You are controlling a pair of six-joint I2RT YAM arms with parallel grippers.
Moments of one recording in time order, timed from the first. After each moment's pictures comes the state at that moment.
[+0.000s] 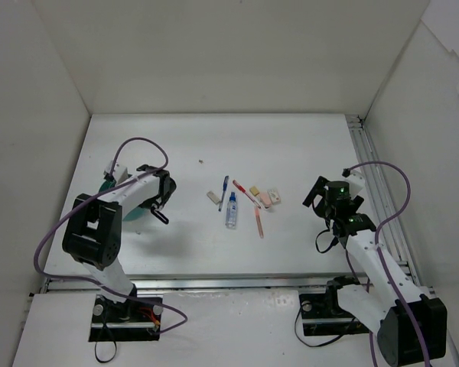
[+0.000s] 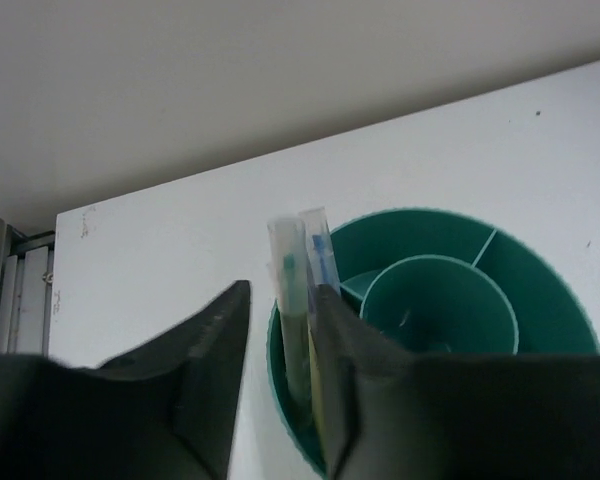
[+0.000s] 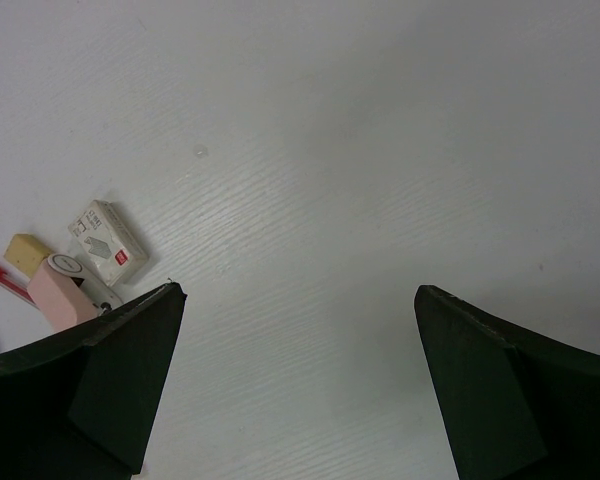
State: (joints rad) left arm -0.34 1.71 1.15 -1.41 -1.37 -1.92; right arm 0.16 0.95 0.56 -0.33 0.32 0.57
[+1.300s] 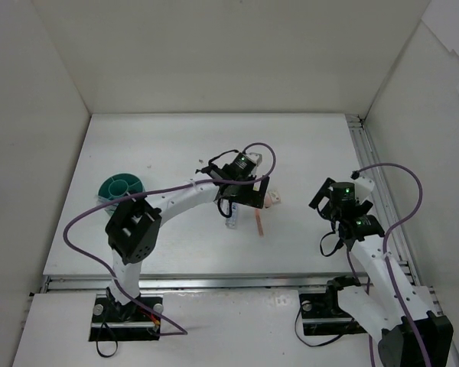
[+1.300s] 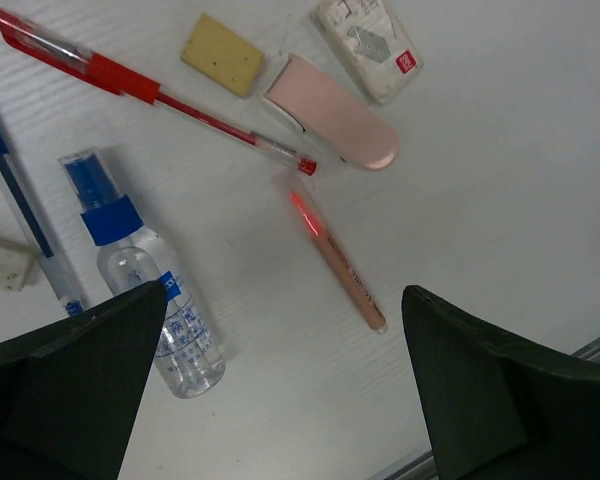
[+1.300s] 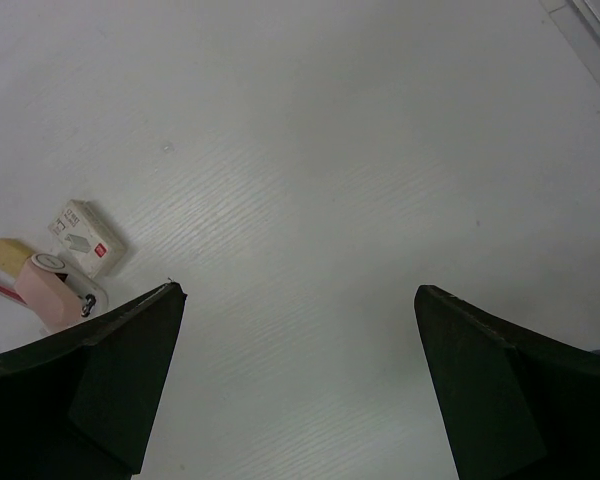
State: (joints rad) left arm -0.81 1.91 1.55 -0.53 0.04 -0.46; right arm 0.16 0.88 0.63 -0.52 0.38 0.62
